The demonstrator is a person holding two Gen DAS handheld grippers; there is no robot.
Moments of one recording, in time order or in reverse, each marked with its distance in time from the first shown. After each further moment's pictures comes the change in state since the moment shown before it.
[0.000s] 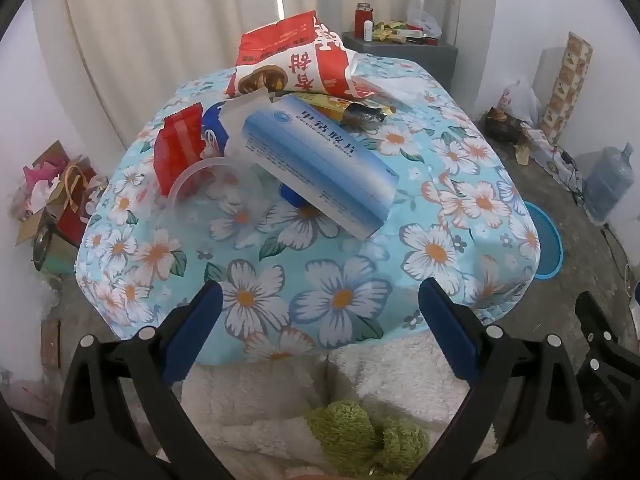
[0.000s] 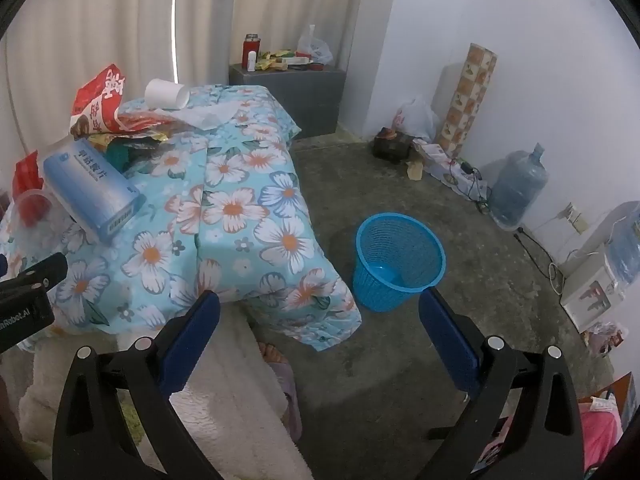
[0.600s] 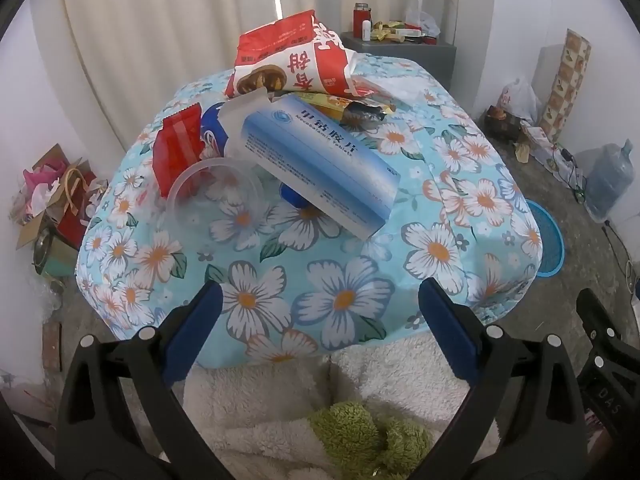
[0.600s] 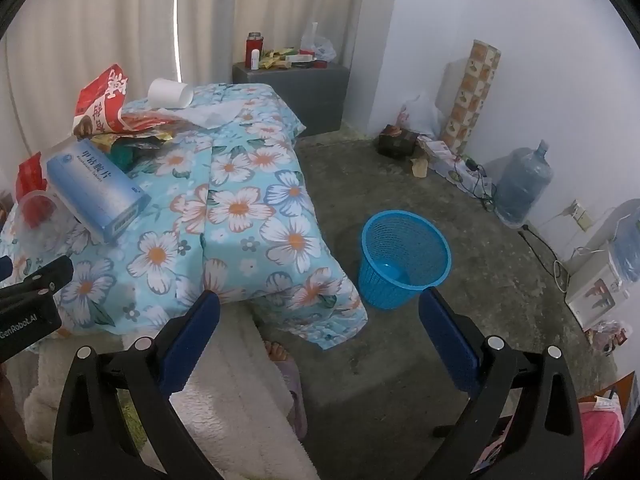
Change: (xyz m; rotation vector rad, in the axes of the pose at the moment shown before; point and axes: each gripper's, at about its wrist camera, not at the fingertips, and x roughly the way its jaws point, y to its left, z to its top) left arm -0.001 0.001 0.001 0.009 -0.002 0.008; right arm 0.001 0.002 0.002 0.007 0.010 0.009
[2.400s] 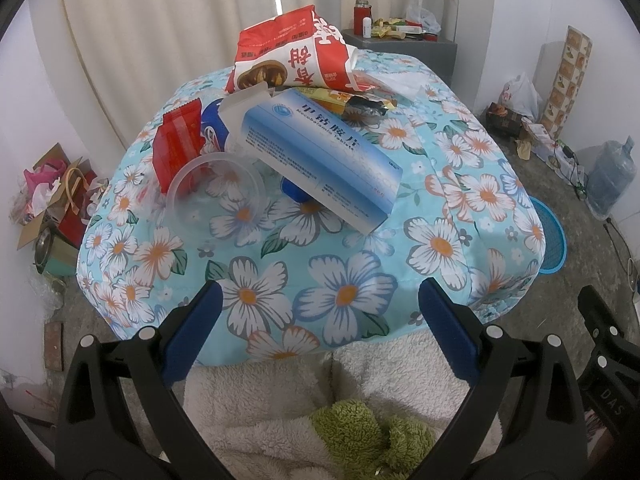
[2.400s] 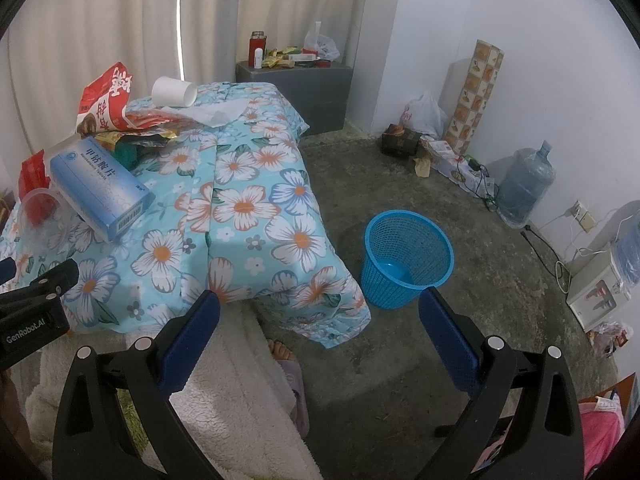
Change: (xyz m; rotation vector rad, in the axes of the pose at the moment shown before) left arm 0.004 0.001 -0.005 0.006 0.003 0.002; right arm 0.001 0.001 -0.001 0.000 0.002 0.003
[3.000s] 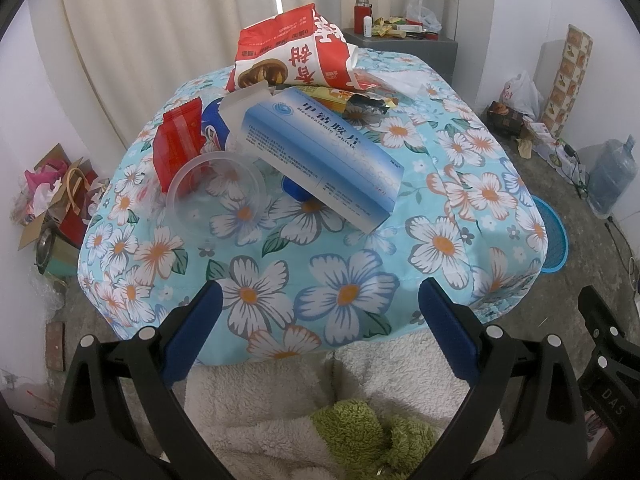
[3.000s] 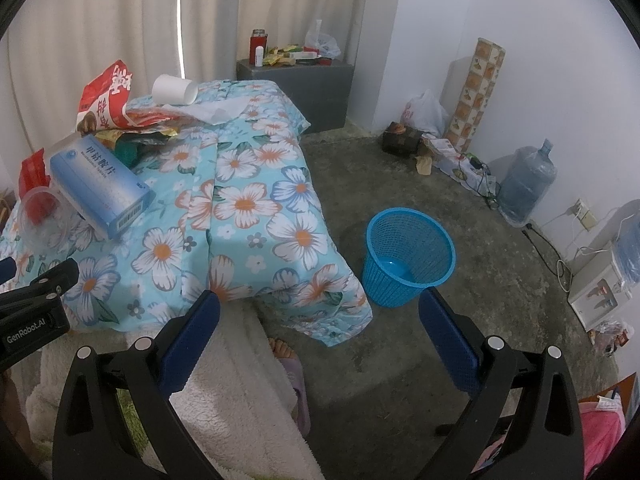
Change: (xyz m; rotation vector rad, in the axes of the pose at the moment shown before) left arm 0.000 -0.001 0.000 0.004 0.001 0.002; right arm 0.002 0.001 -0.001 -0.002 0.003 0.002
